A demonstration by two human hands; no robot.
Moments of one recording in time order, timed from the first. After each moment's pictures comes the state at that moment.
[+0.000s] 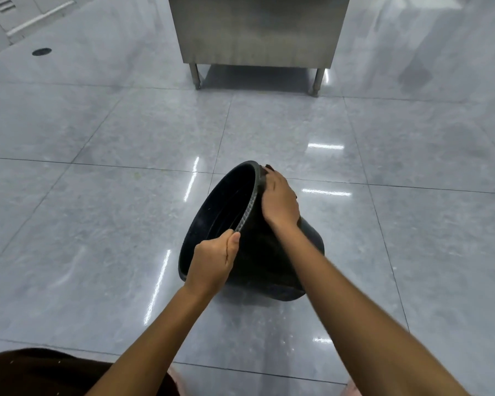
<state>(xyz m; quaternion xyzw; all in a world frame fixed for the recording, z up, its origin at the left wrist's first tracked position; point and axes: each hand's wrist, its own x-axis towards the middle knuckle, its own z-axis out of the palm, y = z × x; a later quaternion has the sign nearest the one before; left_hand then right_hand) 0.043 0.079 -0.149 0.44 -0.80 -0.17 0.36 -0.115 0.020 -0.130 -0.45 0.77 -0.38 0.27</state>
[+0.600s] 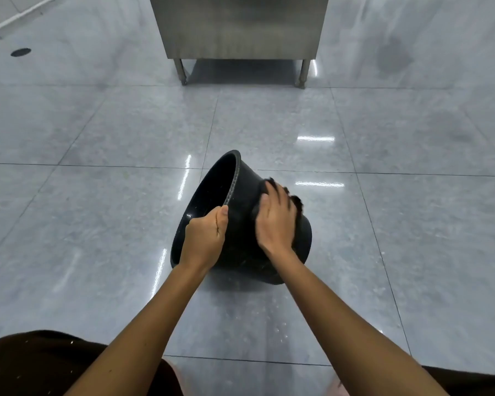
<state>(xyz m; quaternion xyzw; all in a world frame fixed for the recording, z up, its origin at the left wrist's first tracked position) 0.027 0.066 -0.131 0.49 -0.78 -0.21 0.34 -0.111 0.078 -0.156 -0.44 0.78 -0.41 0.19</state>
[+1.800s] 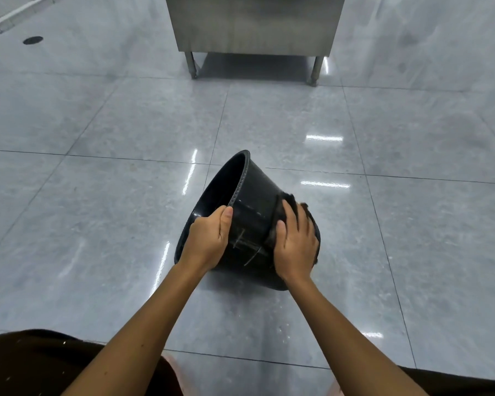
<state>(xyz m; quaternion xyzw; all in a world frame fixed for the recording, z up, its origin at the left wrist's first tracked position) 0.038 0.067 -0.132 0.47 -0.78 -0.25 0.32 -0.120 0.121 -0.199 -0.47 0.80 -0.34 0.12</state>
